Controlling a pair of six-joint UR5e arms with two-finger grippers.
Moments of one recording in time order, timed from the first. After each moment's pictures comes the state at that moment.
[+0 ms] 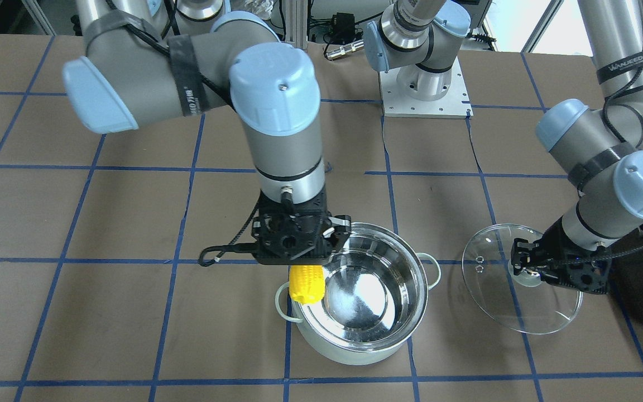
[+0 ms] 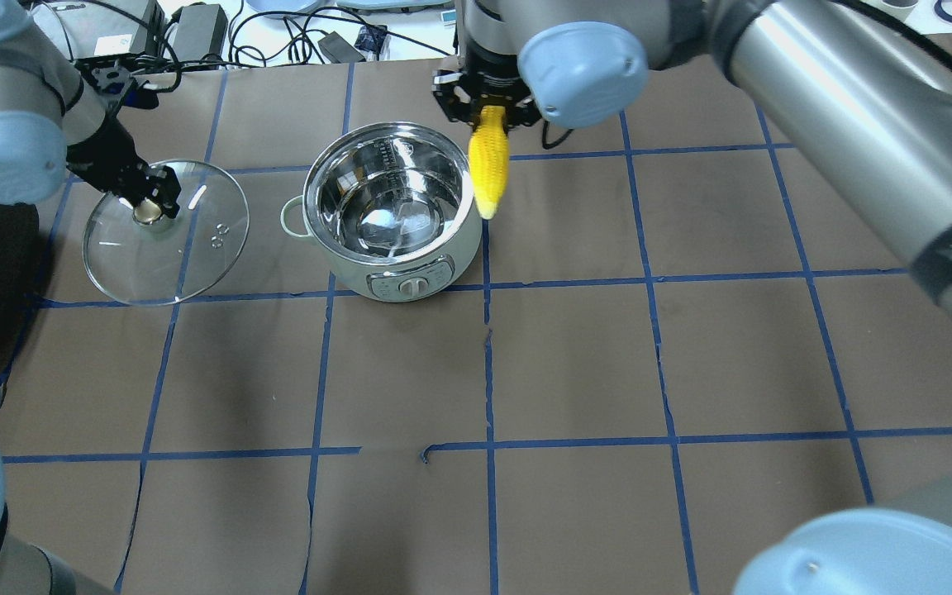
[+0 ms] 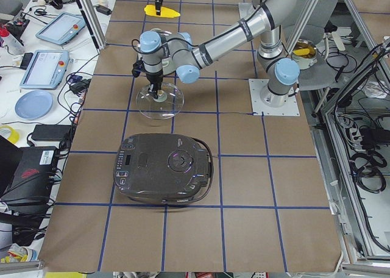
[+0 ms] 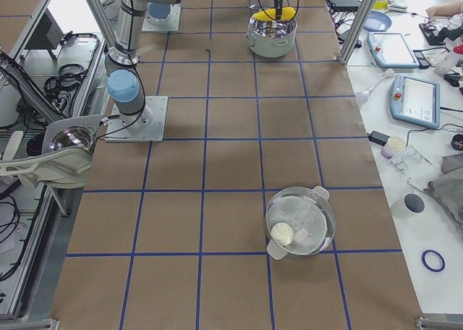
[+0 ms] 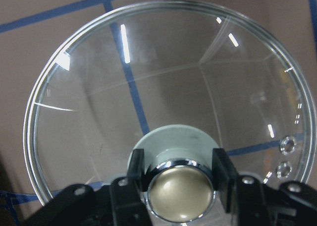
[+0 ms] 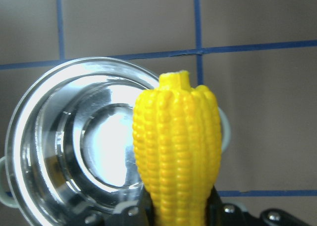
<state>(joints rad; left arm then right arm) -1.22 -1.94 -1.75 -0.97 1.59 0.59 1.97 -1.03 1.13 -1.87 -1.52 0.43</state>
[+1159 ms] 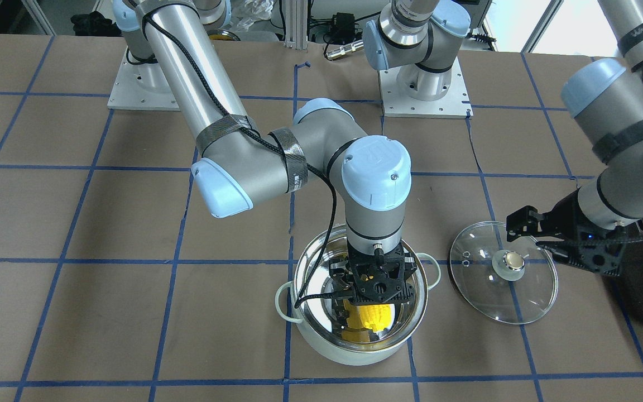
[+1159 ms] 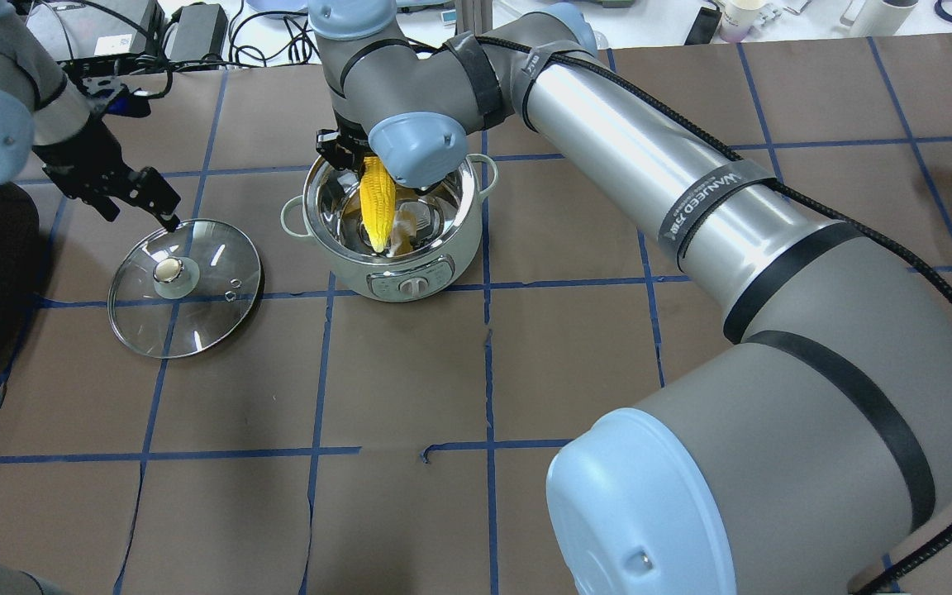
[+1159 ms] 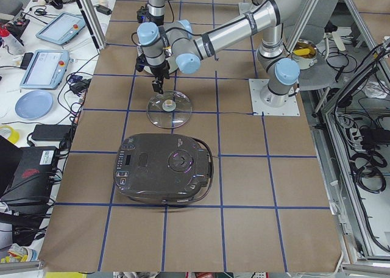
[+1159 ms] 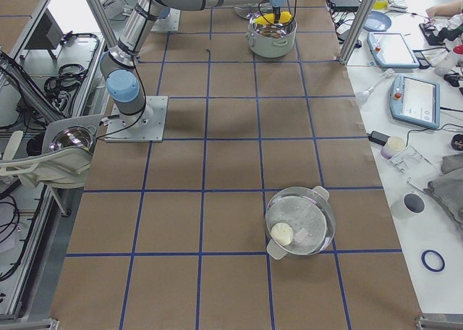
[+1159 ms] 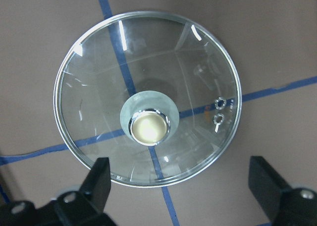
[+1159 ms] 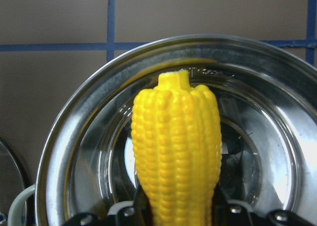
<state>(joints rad) -1.27 -1.87 -1.52 -1.42 1.60 0.57 2.06 -0.83 1.05 -2.00 -1.52 0.48</state>
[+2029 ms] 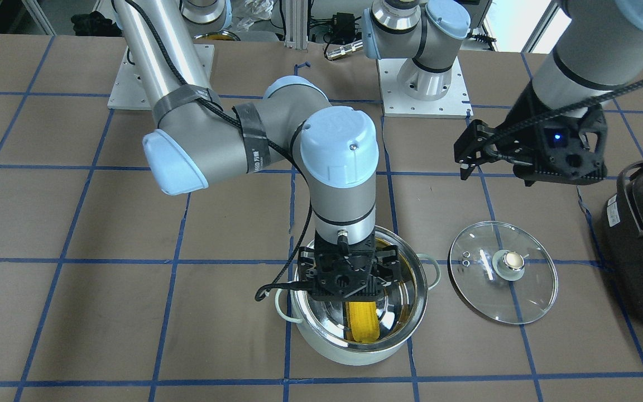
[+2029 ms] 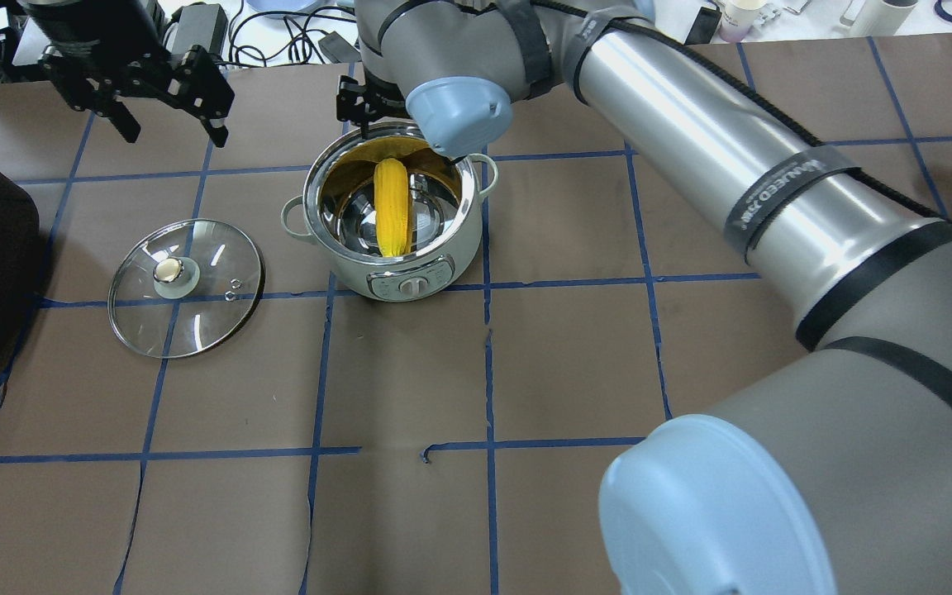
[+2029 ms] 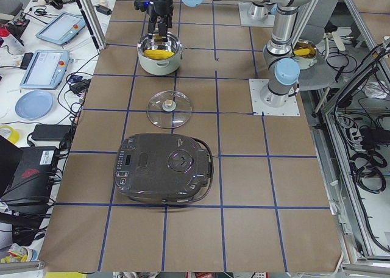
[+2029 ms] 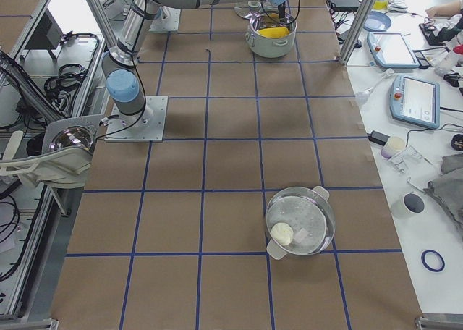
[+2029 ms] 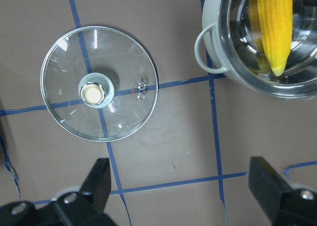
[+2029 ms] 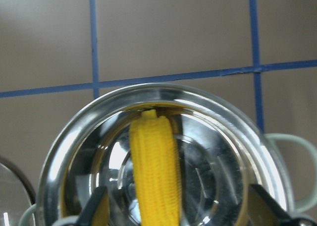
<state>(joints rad) -1.54 -1.73 -1.32 -1.68 1.60 0.09 1.97 -0.95 1.11 -1.98 -1.52 0.49</state>
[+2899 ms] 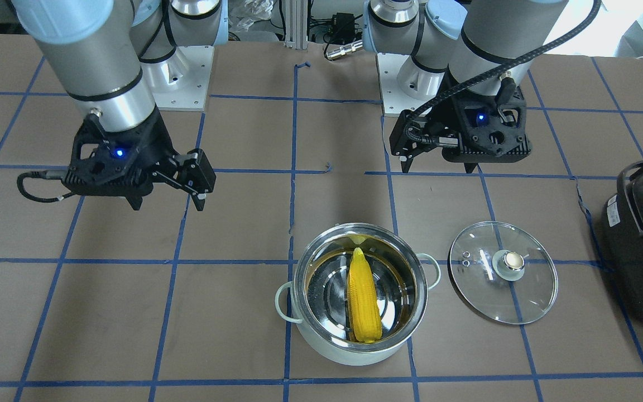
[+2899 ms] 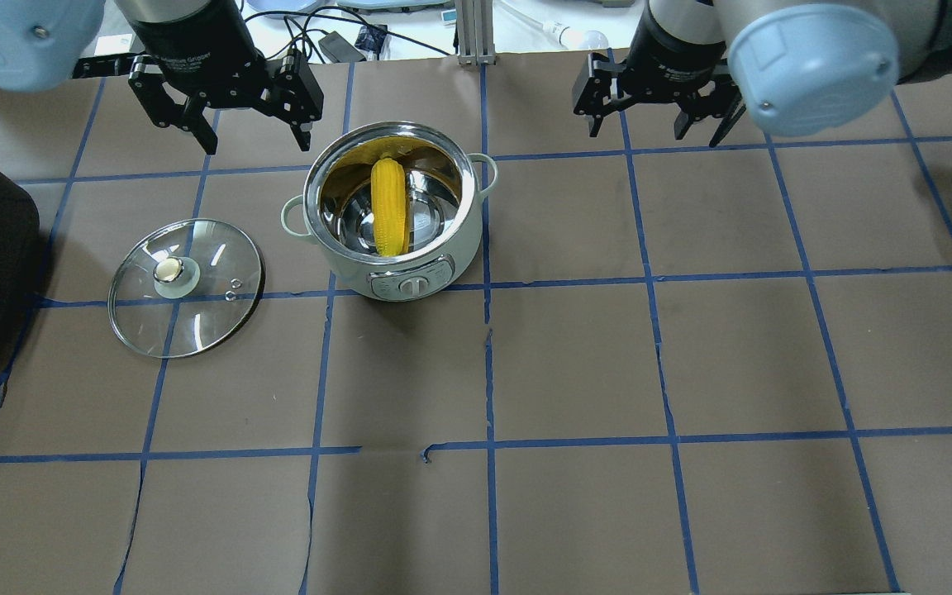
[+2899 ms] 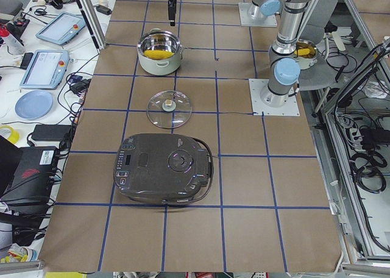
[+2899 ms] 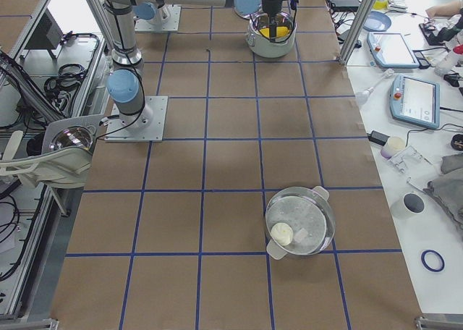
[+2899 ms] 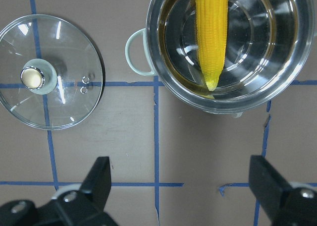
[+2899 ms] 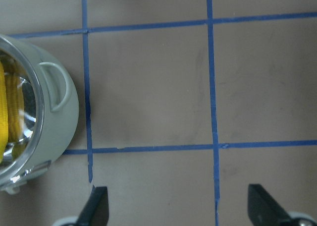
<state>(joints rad) -1.64 -1.71 -1.36 -1.62 1.59 -0.08 1.66 -1.45 1.52 -1.78 -1.52 0.13</state>
